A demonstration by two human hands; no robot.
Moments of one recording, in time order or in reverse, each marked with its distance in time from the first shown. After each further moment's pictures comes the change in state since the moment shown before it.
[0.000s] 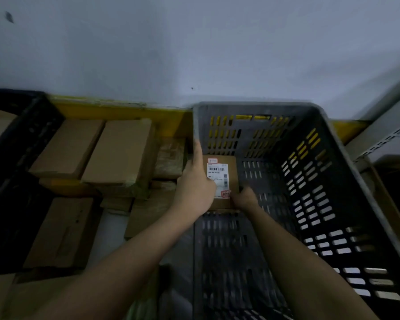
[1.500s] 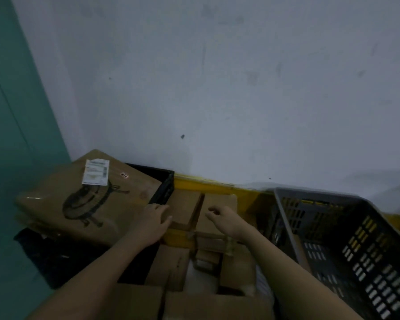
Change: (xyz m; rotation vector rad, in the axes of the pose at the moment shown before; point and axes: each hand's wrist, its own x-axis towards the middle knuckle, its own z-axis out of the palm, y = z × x) left_hand -0.080 -0.203 -0.321 0.495 0.221 0.073; right_hand -0.259 -0.263 0.107 -0.300 -0.210 -0.767
